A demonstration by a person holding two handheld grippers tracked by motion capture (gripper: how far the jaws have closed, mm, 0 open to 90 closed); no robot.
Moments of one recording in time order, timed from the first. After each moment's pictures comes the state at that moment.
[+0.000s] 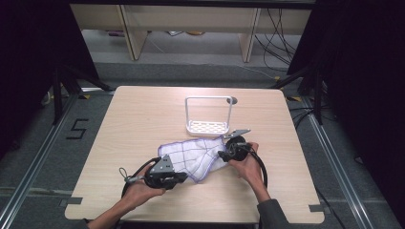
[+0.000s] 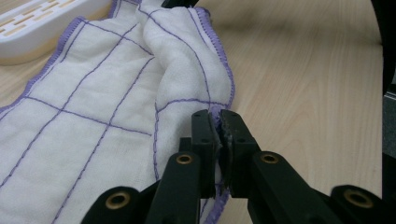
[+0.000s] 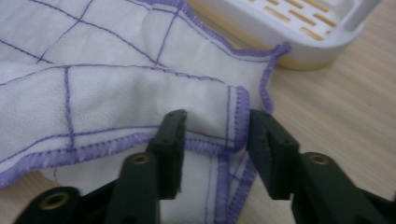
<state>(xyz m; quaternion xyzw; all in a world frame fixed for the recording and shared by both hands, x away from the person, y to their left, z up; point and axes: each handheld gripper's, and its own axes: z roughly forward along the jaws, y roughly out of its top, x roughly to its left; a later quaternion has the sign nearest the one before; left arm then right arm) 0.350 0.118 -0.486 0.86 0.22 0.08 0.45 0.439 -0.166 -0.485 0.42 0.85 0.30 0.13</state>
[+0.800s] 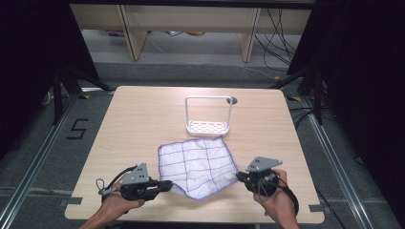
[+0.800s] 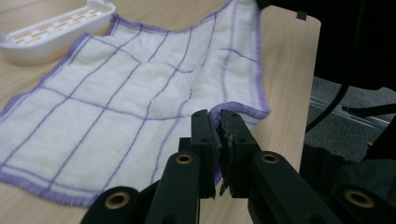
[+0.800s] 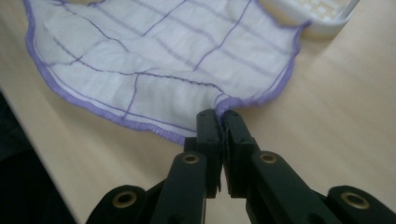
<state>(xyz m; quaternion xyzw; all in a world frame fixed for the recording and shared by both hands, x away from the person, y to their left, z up) 0.308 0.174 -0.474 0.83 0.22 0.06 0.51 0.309 -0.214 -0.435 0.34 0.86 0.34 0.15</state>
